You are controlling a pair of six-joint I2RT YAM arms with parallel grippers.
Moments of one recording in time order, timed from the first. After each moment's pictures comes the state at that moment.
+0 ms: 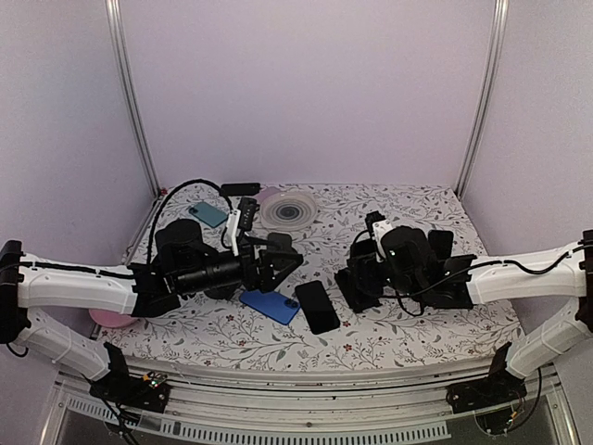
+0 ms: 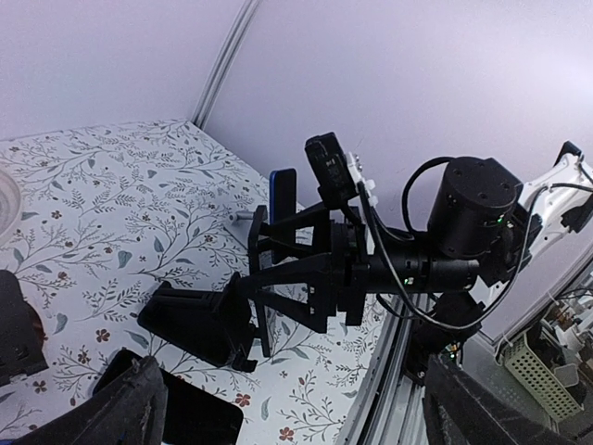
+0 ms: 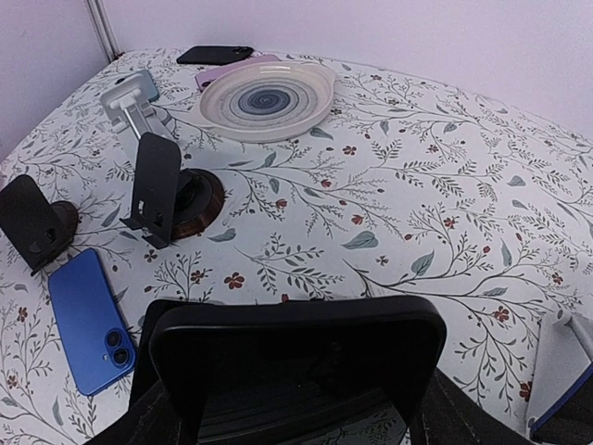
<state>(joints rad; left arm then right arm) -0.97 1.29 0.64 0.56 0.14 -0.48 0.97 1.39 0.75 0.08 0.48 0.33</state>
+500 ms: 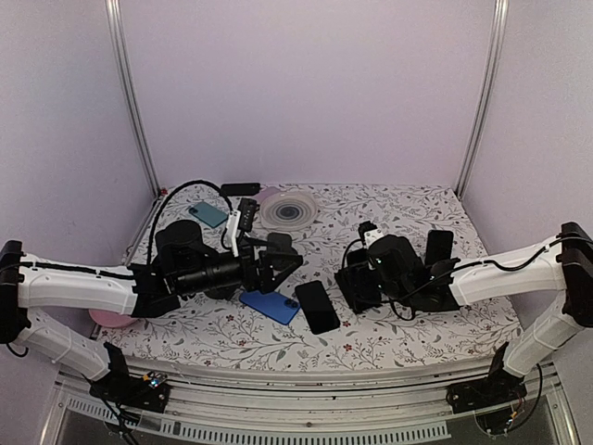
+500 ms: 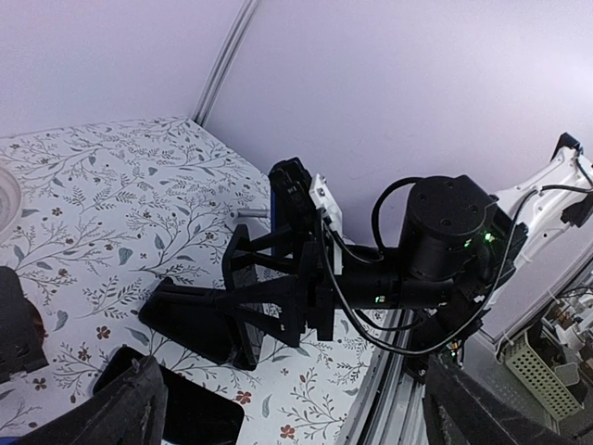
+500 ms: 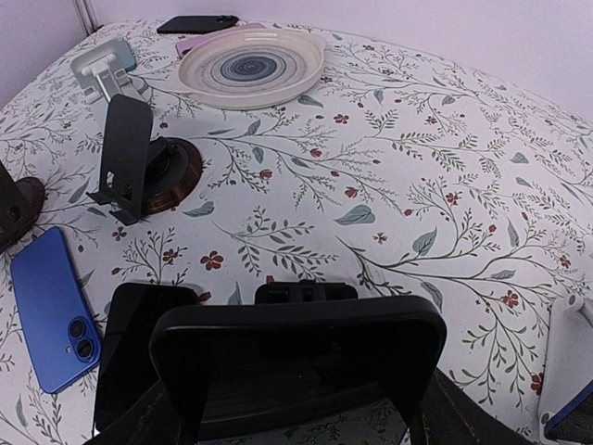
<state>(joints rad) -0.97 1.29 0.64 0.56 0.14 -0.48 0.97 1.51 0.75 0.11 0.51 0.34</state>
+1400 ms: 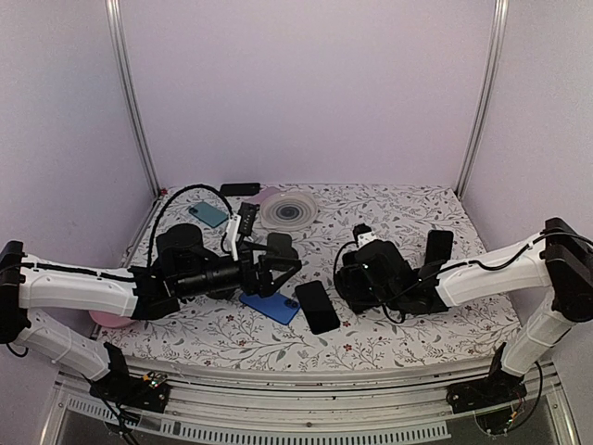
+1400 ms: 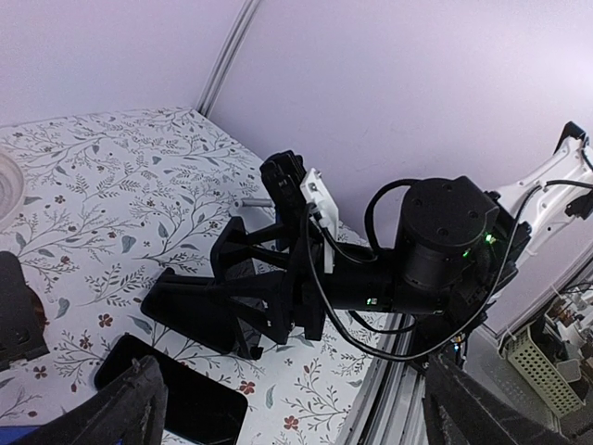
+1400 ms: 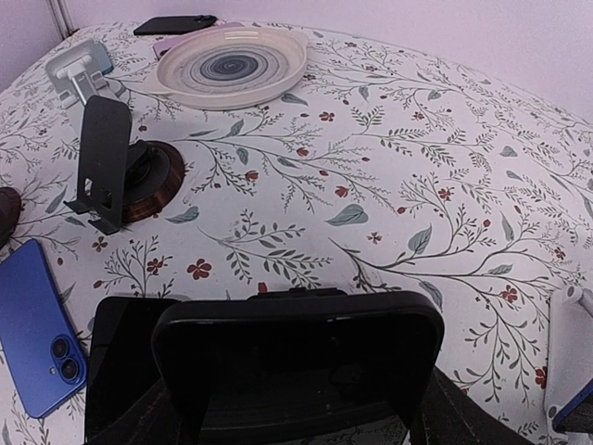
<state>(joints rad) -0.97 1.29 0.62 0.56 0.14 -0.49 0.99 1.59 0.79 0.13 0.60 0.38</state>
